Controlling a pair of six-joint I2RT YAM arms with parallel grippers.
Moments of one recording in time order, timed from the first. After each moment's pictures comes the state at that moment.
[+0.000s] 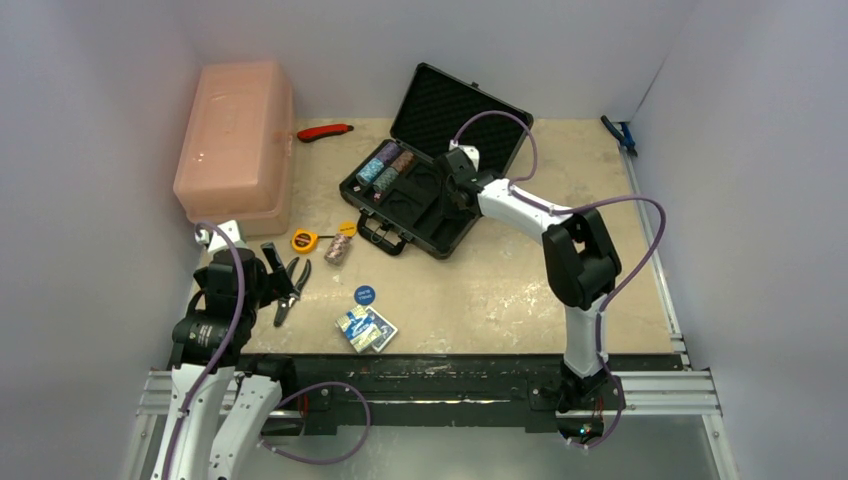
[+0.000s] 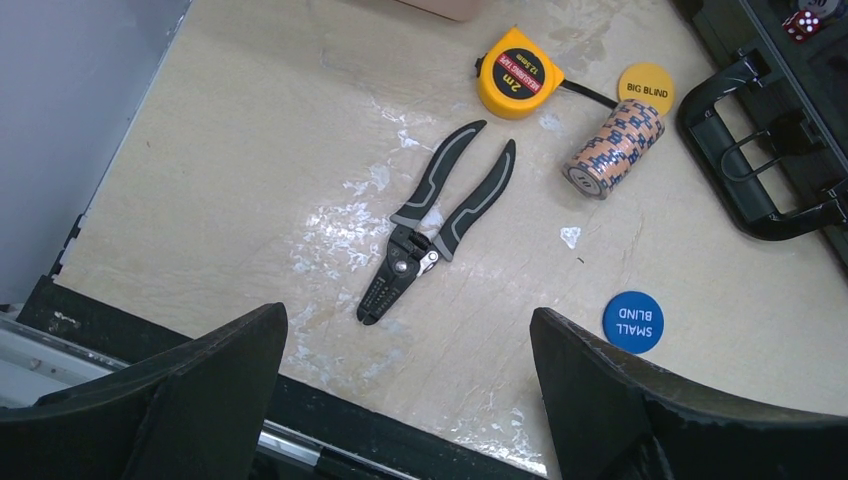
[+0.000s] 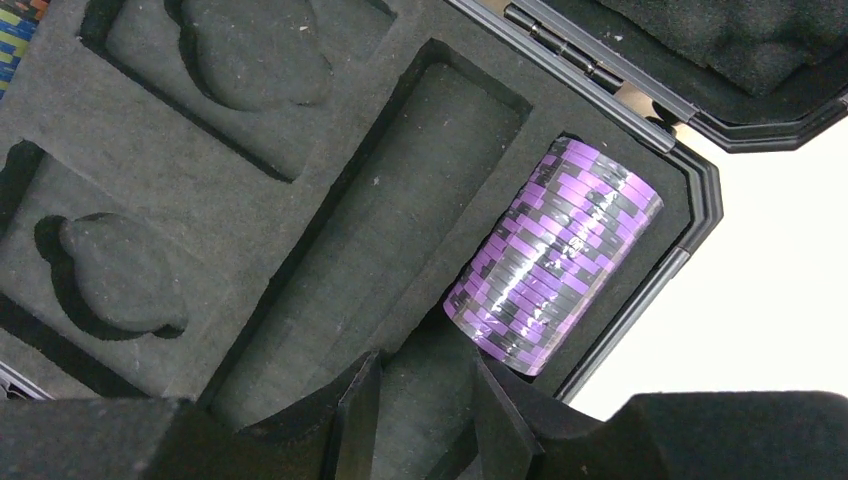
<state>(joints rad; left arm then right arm) -0.13 0.52 0.82 -1.01 -0.37 -0.42 0.58 2.00 1.54 -0.51 0.32 0.56</state>
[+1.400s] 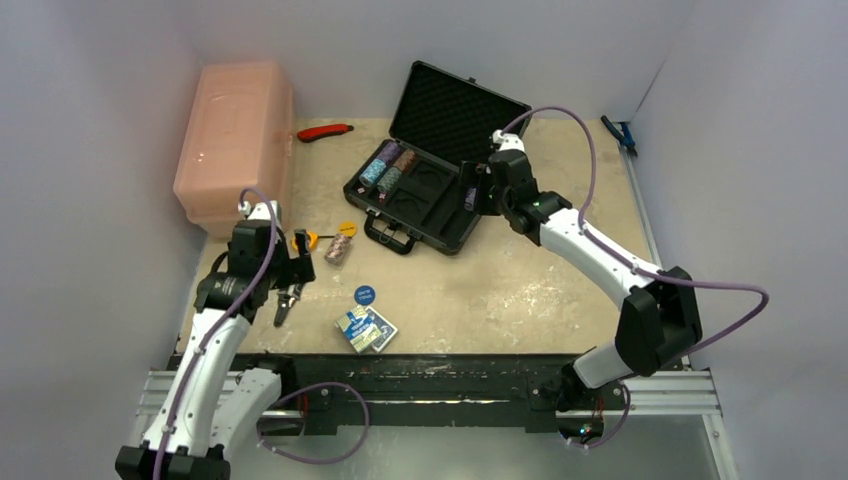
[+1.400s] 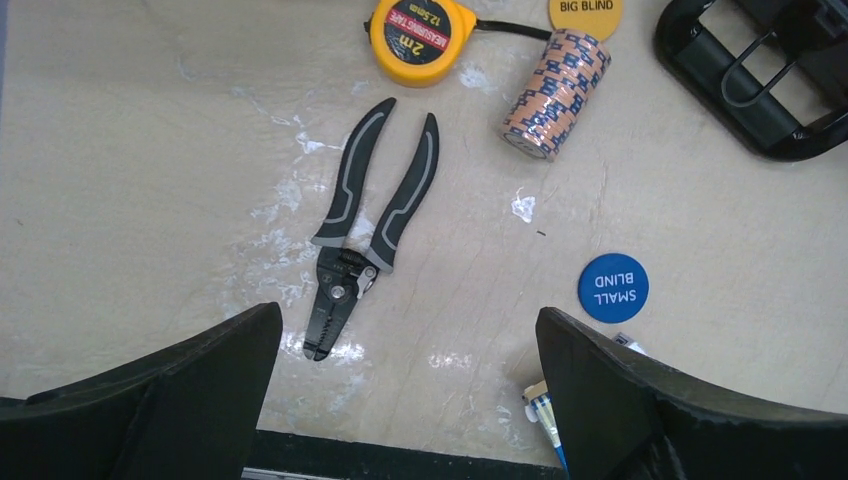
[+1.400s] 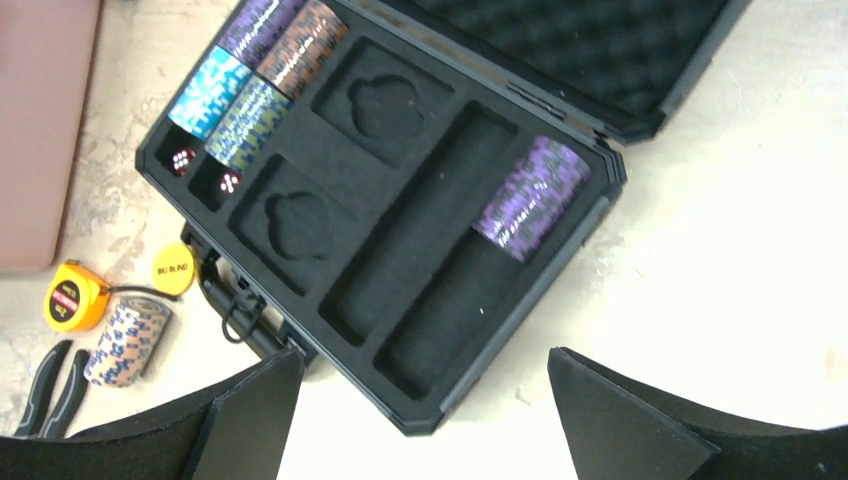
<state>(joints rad) -0.13 0.74 0.78 -0.83 -0.19 -0.27 0.51 1.51 1.20 -0.29 0.14 0.46</state>
